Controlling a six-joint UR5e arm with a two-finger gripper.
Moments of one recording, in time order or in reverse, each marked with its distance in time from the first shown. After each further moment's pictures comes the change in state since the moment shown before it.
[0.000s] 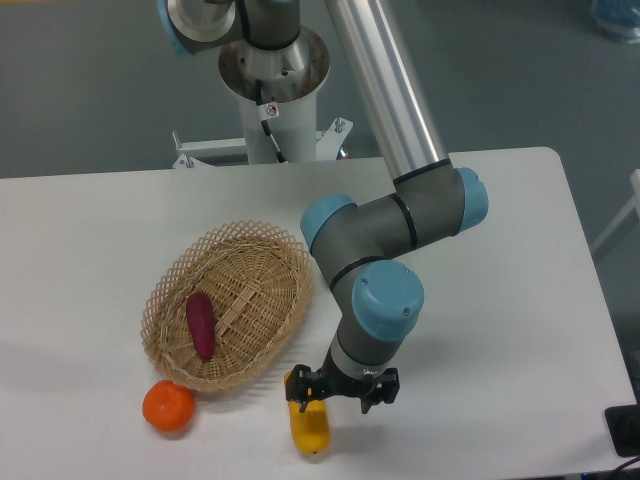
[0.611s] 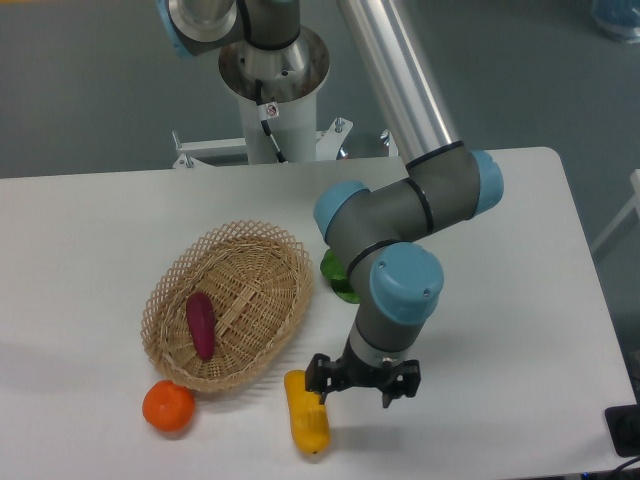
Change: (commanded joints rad) arm 0.008 0.029 0.000 -0.002 -0.003 0.029
